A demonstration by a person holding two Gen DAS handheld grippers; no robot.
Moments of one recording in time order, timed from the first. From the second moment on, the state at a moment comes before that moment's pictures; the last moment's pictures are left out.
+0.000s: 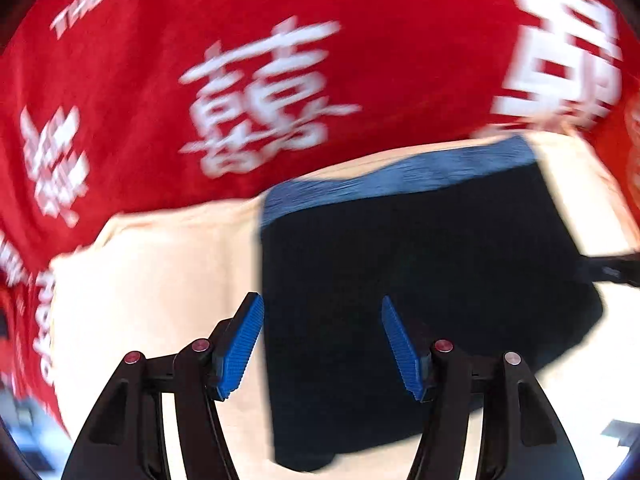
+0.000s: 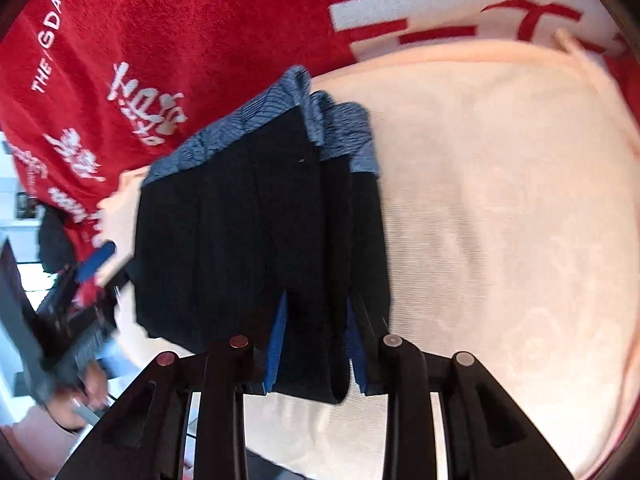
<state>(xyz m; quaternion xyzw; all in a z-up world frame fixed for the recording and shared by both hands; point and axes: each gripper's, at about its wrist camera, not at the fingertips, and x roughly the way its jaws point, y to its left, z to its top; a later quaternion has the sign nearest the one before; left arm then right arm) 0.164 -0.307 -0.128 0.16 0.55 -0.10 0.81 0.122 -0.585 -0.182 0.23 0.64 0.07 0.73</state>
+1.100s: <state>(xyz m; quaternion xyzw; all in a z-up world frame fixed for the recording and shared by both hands) 0.177 -0.246 -0.166 0.07 0.61 -0.11 0.78 0.102 -0.512 -0.184 0.12 0.62 0.01 0.77</state>
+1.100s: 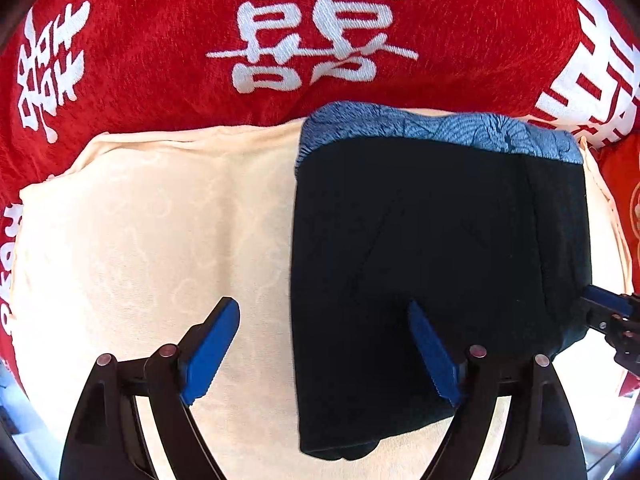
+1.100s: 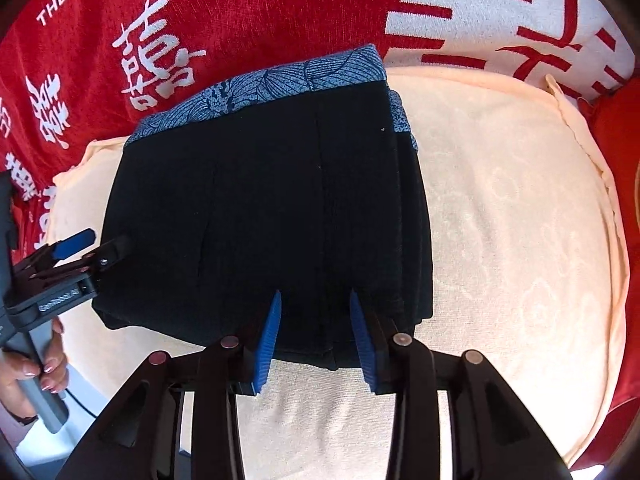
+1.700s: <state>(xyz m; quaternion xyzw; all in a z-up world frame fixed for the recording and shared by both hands) 0.262 -0.226 -0.190 0.05 0.61 -0.12 0.78 0.102 -0.495 -0.184 0.10 0.61 -0.02 0.78</state>
